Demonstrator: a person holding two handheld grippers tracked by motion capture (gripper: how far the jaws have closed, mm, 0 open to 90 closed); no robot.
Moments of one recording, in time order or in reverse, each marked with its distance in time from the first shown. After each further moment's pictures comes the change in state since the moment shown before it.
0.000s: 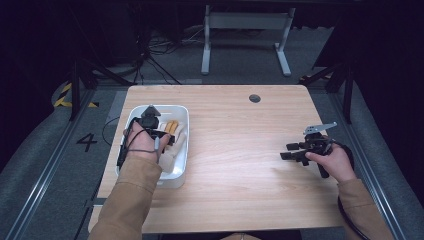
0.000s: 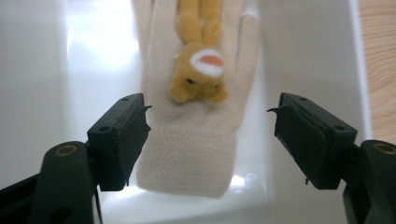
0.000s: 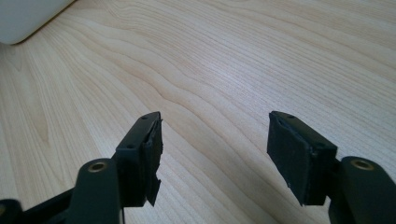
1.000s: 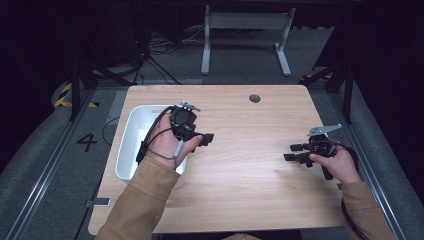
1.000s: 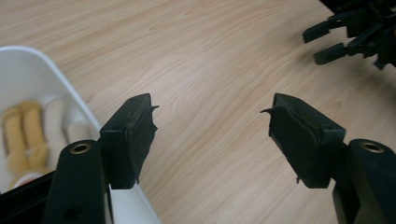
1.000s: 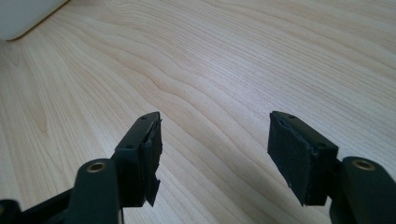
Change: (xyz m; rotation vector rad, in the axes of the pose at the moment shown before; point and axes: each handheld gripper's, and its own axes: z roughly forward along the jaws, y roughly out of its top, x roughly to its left) left arm -0.092 -0.010 -0.058 -0.229 -0.356 0.483; right arm 0.000 -0.007 -0.010 -0.005 -0.017 -0.006
